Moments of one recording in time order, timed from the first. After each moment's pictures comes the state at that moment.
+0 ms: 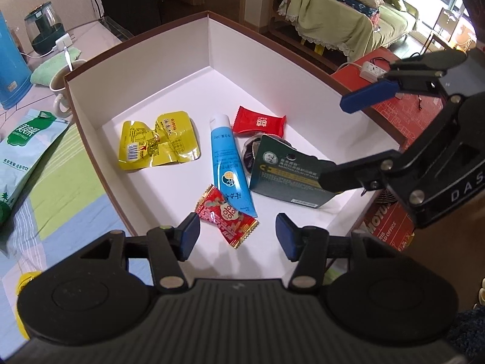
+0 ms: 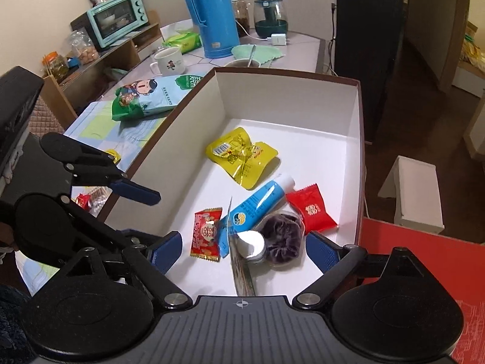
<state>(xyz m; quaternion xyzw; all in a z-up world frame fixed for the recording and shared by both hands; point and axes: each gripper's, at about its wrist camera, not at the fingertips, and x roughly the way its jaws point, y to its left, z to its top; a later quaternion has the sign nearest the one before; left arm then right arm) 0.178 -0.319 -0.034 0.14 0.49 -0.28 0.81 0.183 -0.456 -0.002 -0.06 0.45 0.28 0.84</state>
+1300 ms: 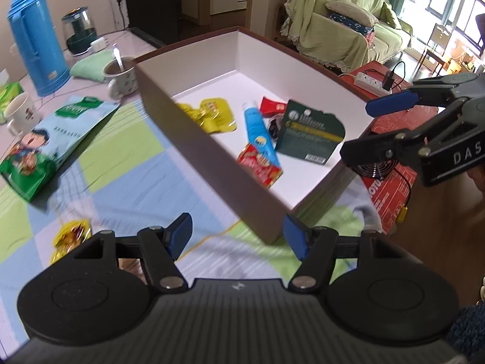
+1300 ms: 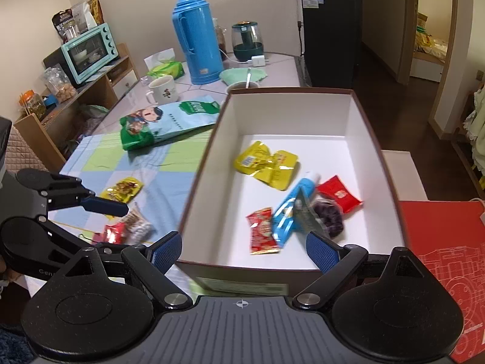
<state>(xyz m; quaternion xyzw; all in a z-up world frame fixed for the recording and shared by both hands) 0.107 -0.198 -0.001 0.12 0.45 -0.29 0.84 0.101 -0.378 0.034 0.00 0.42 0.20 0.88</state>
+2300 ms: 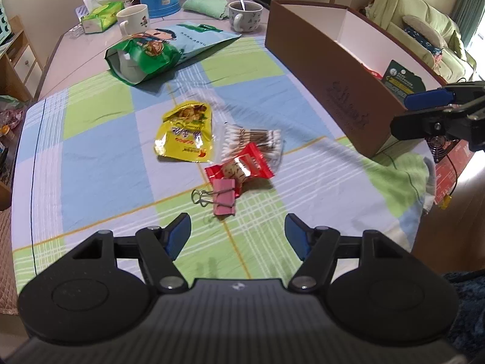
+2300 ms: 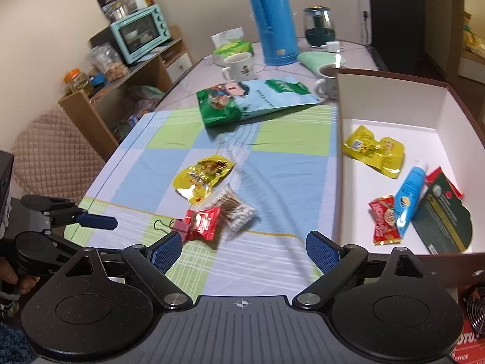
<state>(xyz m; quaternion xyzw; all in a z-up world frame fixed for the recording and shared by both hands) 0.046 -0.033 -0.030 0.07 0.49 -0.15 0.85 0.076 -0.259 0.005 0.00 0.44 0.29 0.85</state>
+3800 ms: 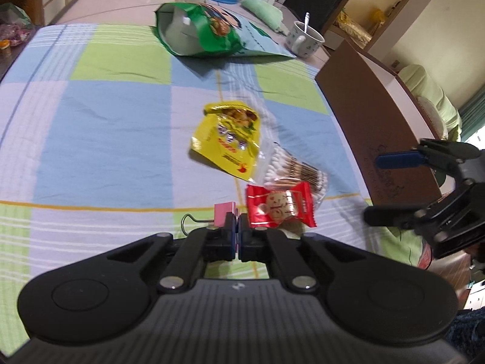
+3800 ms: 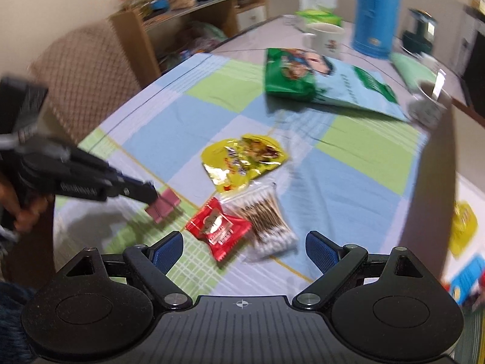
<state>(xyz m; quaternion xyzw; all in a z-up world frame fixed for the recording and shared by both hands) 0.096 0.047 -0.077 -0.13 0.49 -0.13 0.85 0.131 -0.165 -0.055 -0.17 0.44 0.42 0.78</state>
